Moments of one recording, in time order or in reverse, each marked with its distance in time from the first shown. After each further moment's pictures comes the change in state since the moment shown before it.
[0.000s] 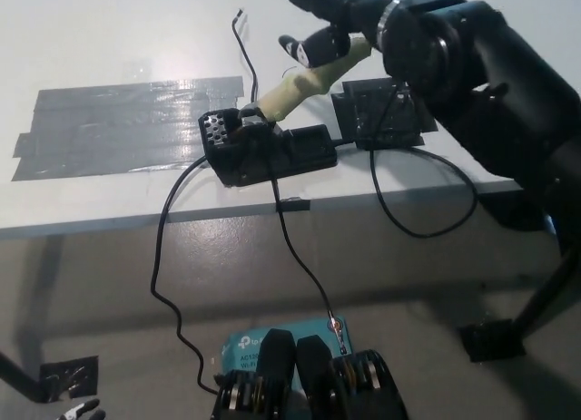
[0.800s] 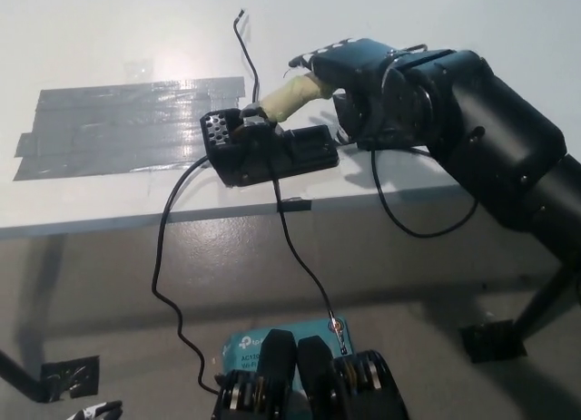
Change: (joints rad) left_arm -0.022 0.000 -0.033 -0.011 0.012 0.027 -0.013; right_arm 0.060 0.001 0.073 0.061 -0.146 0.044 0.172
